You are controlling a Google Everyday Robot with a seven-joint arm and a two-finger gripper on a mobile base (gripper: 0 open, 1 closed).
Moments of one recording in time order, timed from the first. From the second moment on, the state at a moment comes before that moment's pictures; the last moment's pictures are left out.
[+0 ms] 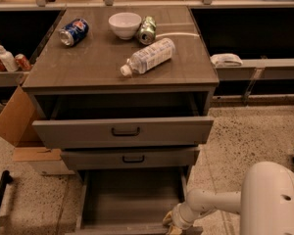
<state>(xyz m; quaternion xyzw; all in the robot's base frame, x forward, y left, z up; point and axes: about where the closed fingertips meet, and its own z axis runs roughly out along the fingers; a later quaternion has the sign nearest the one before) 0.409 -0.105 0.165 -0.70 0.67 0.22 0.14</state>
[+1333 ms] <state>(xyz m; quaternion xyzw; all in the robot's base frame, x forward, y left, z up) 0.443 -0.180 0.261 -0.69 0.69 0.16 0.18</state>
